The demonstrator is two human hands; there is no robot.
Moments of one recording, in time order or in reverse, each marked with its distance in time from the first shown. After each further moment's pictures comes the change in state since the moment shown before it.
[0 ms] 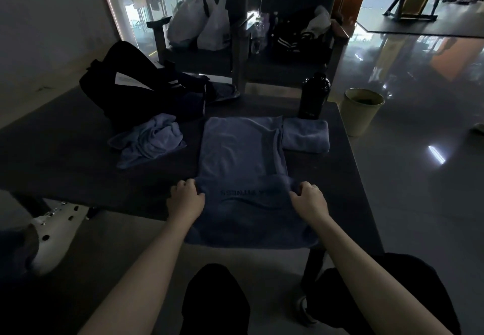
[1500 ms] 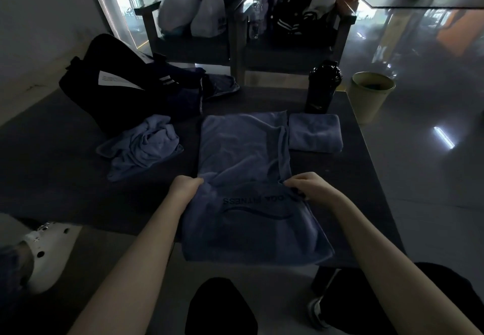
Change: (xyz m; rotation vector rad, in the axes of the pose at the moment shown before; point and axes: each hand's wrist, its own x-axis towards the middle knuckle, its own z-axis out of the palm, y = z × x) left_hand 0.077 0.017 -0.016 -0.593 -0.276 -0.360; right_hand 0.060 -0.029 -0.014 0.434 -0.409 0.025
